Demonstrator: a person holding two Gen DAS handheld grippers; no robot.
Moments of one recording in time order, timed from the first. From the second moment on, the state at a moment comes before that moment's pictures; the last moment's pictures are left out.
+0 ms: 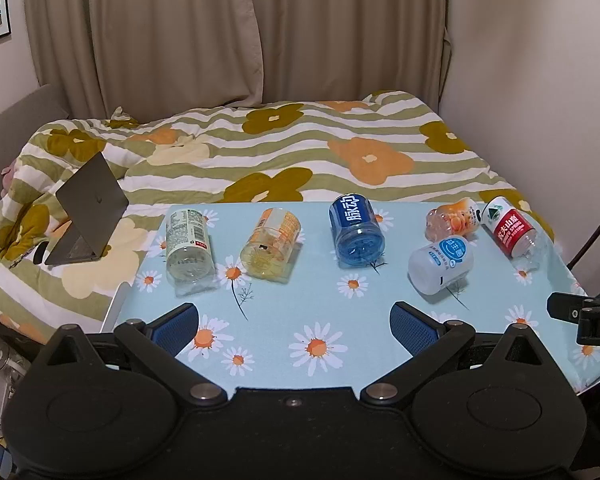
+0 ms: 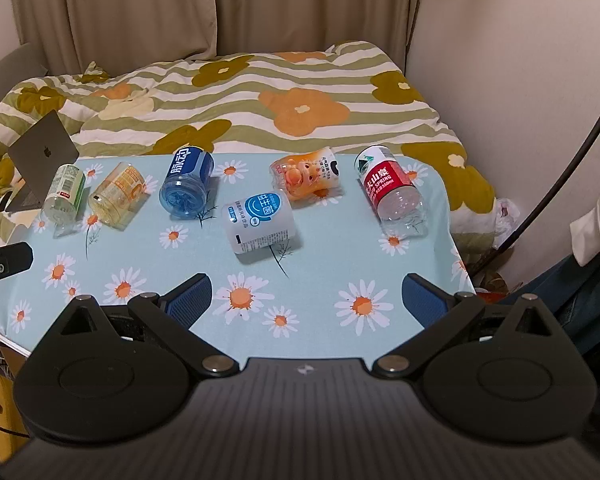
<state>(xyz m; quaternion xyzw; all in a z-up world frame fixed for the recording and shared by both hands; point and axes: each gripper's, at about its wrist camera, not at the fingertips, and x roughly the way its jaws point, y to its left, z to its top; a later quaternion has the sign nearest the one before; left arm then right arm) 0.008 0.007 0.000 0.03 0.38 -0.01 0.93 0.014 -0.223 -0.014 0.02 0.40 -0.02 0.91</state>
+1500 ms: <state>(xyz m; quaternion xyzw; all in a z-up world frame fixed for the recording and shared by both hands) 0.006 0.008 0.004 0.03 0.37 -0.01 0.93 0.011 -0.223 -0.013 0.02 0.40 -0.02 0.91</state>
